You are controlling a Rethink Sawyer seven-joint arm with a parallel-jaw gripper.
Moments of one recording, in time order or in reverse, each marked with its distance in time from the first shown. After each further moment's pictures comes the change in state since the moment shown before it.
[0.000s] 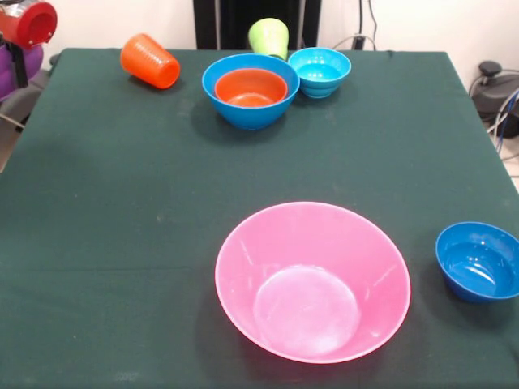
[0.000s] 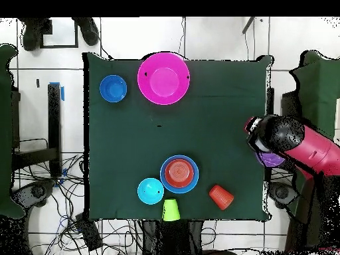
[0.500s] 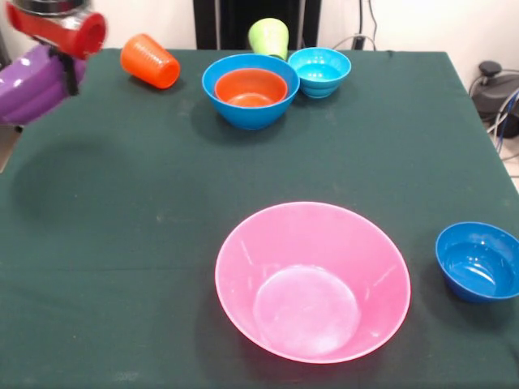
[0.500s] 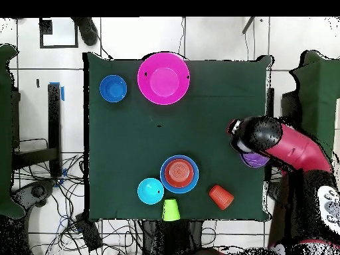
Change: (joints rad) arm 0.059 0.002 0.013 0.060 0.000 0.000 0.000
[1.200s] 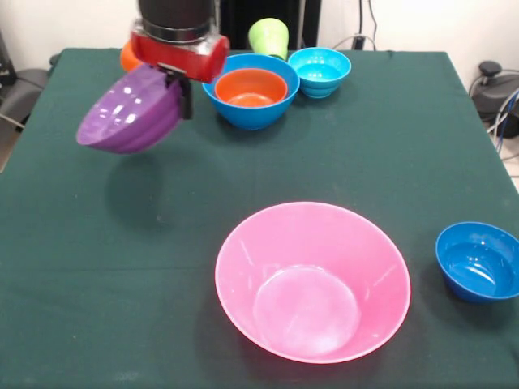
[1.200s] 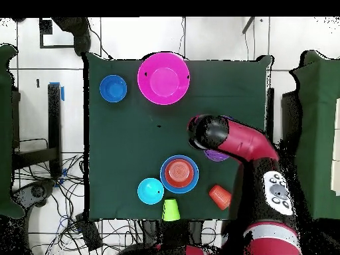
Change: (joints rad) arm 0.163 0.006 0.011 0.106 0.072 -0.117 0.060
